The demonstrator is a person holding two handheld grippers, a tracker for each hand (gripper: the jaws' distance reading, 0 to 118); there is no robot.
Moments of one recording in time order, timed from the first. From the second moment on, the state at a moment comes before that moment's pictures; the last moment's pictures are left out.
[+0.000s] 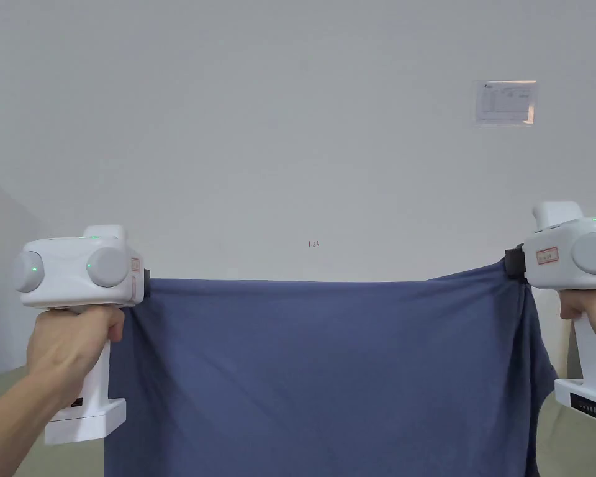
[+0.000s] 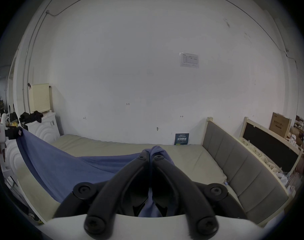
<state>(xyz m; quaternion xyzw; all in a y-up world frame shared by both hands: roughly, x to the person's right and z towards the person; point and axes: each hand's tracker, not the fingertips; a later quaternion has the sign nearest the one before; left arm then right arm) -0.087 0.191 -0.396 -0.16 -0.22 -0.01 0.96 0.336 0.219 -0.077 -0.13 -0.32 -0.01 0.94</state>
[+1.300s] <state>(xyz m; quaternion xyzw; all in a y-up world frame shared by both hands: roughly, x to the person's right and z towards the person) 0.077 0.027 -0.591 -0.23 -0.20 -0.09 0.95 0.462 0.093 -0.285 -0.19 -0.34 0.03 0.92</state>
